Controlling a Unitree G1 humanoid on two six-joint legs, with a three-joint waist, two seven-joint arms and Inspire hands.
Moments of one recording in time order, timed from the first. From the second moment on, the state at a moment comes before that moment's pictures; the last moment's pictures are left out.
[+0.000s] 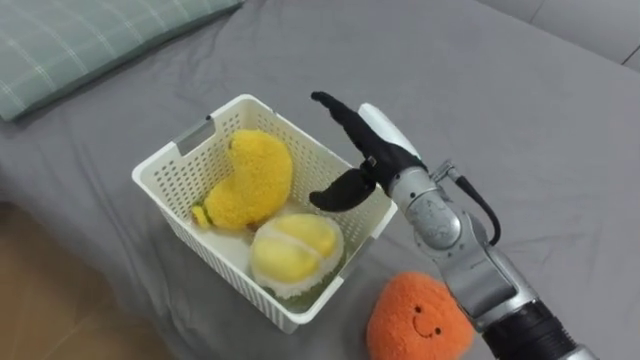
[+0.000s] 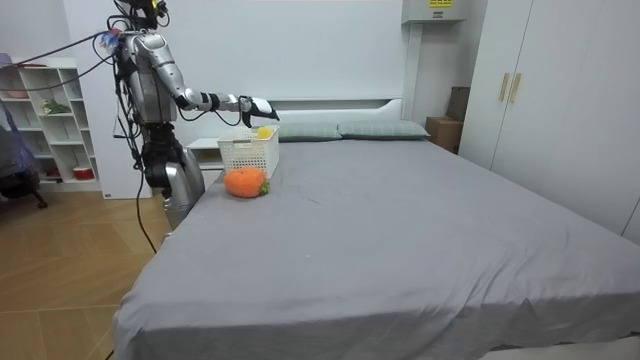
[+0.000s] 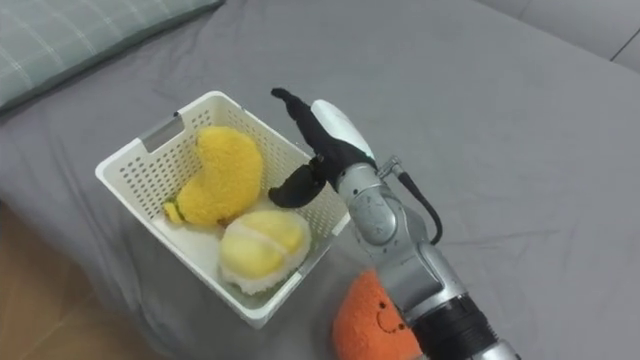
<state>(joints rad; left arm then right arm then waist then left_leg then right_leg) 0.17 0.18 0.08 1.00 0.08 0.13 0.23 -0.36 -0.25 0.40 0.21 -0.37 0.13 0.04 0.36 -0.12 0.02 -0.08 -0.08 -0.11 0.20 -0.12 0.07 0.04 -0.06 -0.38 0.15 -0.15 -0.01</state>
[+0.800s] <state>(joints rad) 0.21 0.18 0.13 1.00 0.05 0.07 0.26 -0.01 -0.31 0.11 0.19 -0.18 0.08 -0.12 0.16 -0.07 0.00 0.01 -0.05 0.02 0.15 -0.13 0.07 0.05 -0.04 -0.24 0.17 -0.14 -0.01</state>
